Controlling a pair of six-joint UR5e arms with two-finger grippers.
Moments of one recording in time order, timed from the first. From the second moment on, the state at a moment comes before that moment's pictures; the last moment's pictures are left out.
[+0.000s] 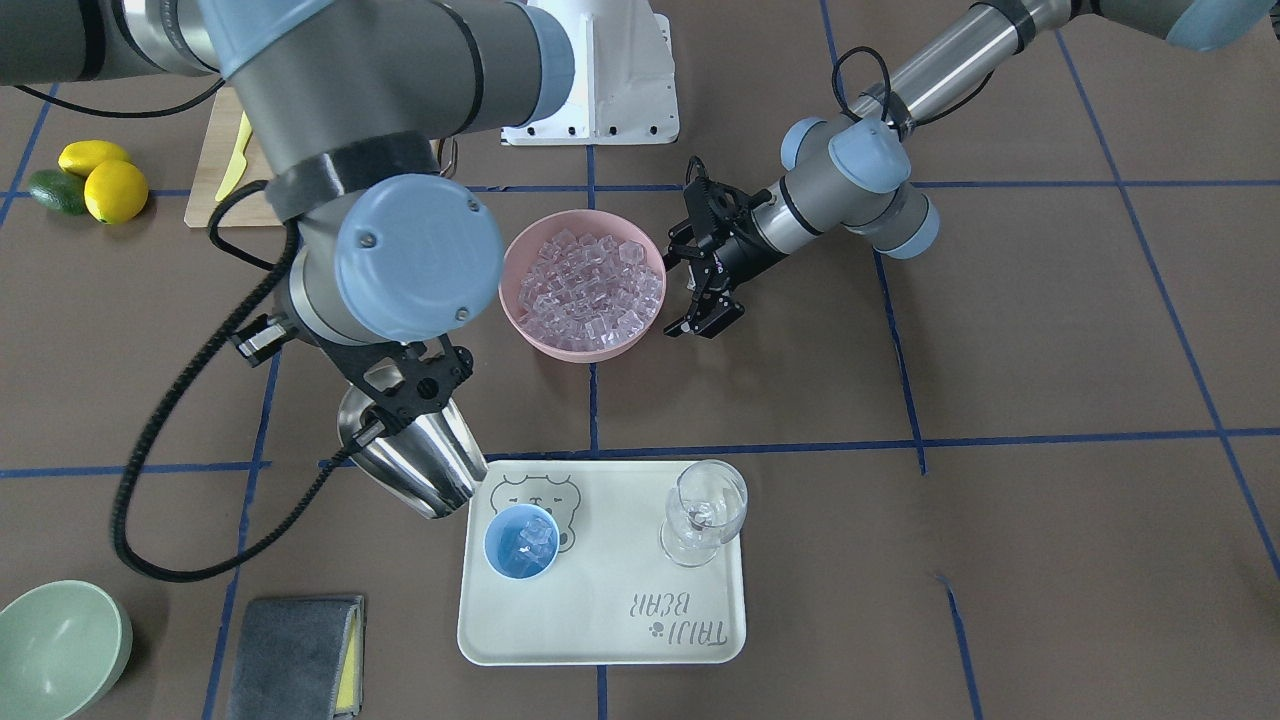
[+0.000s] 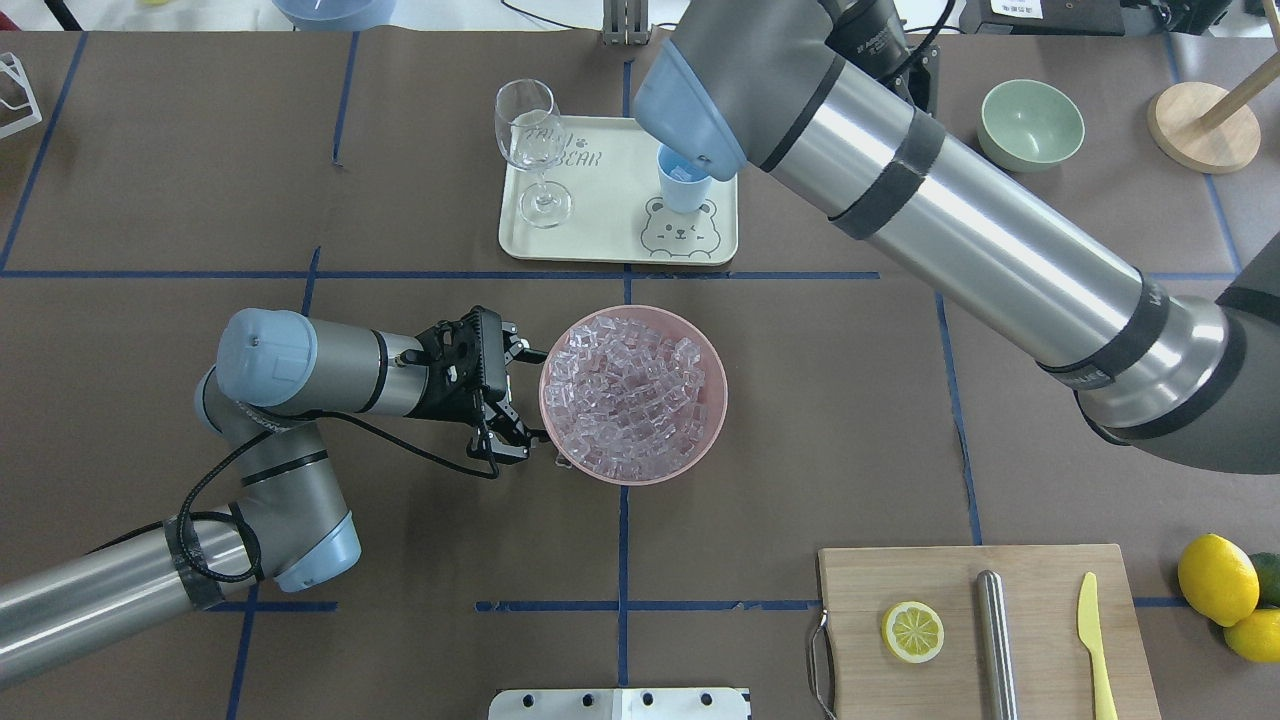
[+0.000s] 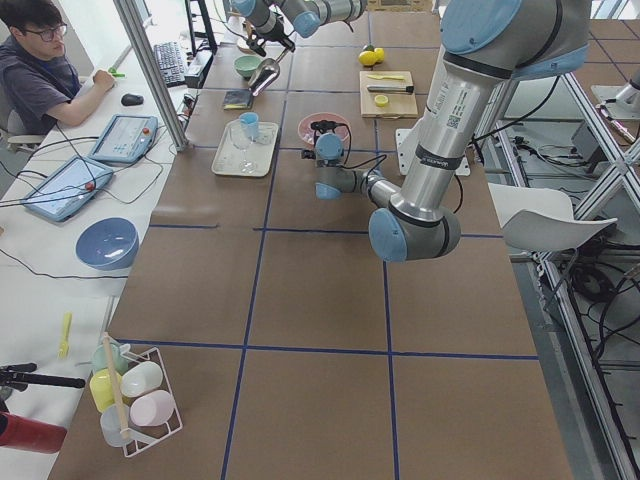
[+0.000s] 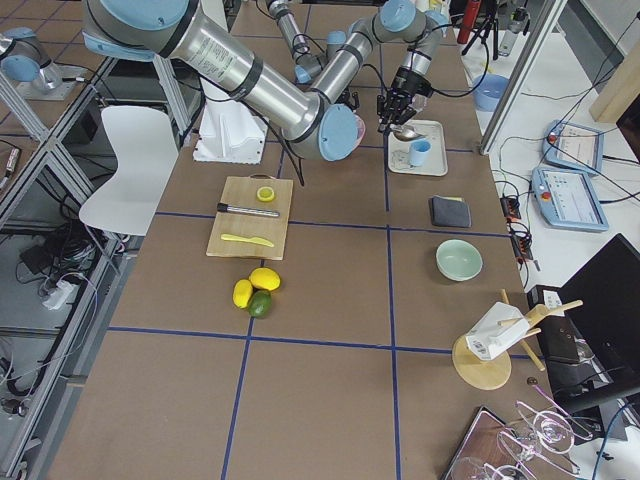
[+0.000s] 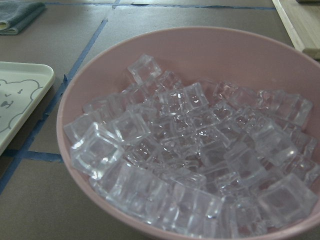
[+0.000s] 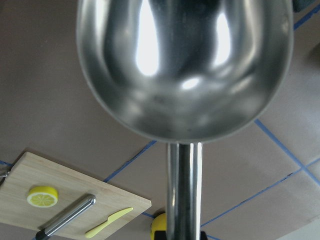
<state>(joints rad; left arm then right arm) -0.52 -2.05 -1.39 -2.81 -1.95 -0.04 0.90 -0.49 1.40 -2.67 1.94 -0.21</state>
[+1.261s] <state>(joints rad) -0.52 -2.05 -1.39 -2.82 -1.95 -0.04 0.94 -1.19 2.15 -2.53 2.24 0.34</state>
